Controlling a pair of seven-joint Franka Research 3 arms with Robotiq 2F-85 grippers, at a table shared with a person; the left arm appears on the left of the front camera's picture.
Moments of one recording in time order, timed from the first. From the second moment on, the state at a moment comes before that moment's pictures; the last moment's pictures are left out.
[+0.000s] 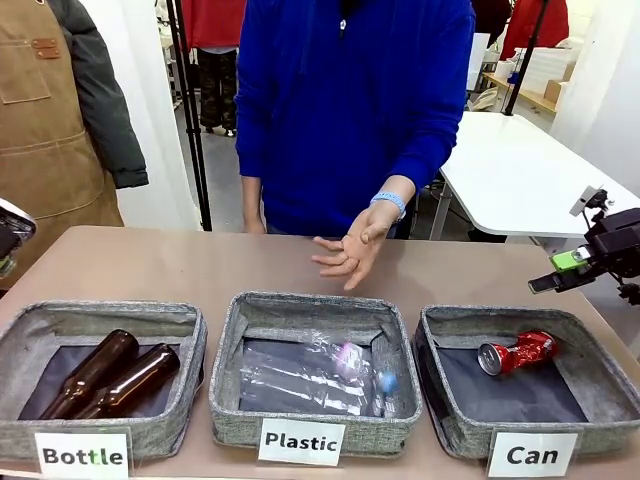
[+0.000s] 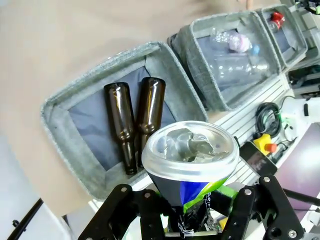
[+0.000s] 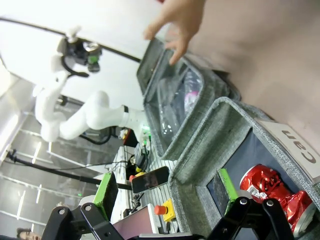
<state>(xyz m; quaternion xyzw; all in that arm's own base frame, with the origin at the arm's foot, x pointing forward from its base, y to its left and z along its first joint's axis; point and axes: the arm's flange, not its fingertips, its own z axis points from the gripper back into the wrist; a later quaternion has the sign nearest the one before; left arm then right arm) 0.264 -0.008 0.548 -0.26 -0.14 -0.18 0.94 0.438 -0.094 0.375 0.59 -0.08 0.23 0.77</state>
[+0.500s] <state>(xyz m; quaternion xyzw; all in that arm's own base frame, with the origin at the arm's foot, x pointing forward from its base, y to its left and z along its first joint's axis) 0.288 -0.119 0.564 -0.26 -0.17 -0.28 0.91 0.414 -0.124 0.408 0.54 -0.07 0.24 0.80</state>
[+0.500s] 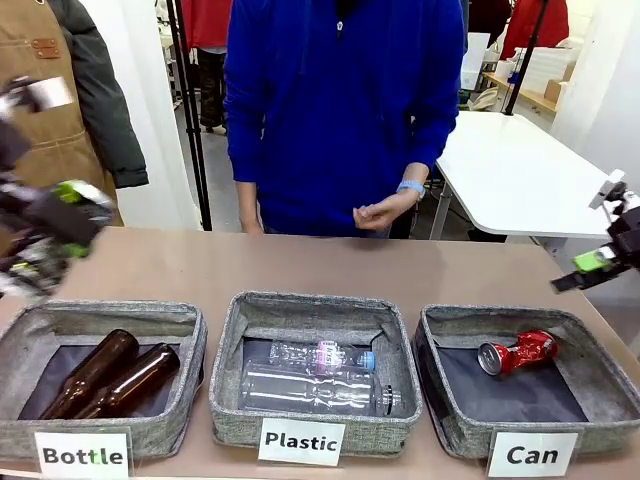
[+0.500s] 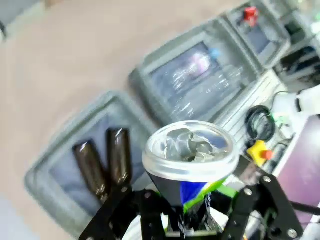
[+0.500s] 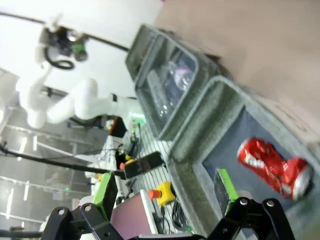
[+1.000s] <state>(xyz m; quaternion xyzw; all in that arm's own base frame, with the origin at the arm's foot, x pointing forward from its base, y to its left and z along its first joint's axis) 0.302 -0.412 0.543 -0.23 -0.18 -0.48 0.83 0.303 -0.261 0.444 0.51 -0.18 0.11 0.84</state>
